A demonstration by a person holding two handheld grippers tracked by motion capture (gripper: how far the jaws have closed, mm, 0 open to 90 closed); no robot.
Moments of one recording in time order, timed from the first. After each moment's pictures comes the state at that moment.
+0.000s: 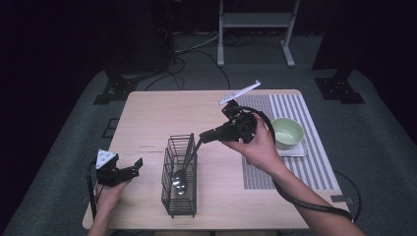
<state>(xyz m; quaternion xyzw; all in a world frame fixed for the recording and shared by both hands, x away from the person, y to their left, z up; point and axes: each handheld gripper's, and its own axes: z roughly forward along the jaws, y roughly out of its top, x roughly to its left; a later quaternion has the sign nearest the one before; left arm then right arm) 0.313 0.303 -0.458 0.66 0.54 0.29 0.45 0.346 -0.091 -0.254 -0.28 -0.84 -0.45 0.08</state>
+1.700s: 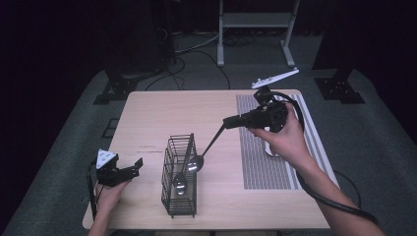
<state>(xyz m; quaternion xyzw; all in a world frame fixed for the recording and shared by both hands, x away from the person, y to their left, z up) 0.313 0.303 -0.458 0.66 0.54 0.29 0.44 0.346 -0.151 -0.225 -0.31 -0.81 -0.49 0.06</state>
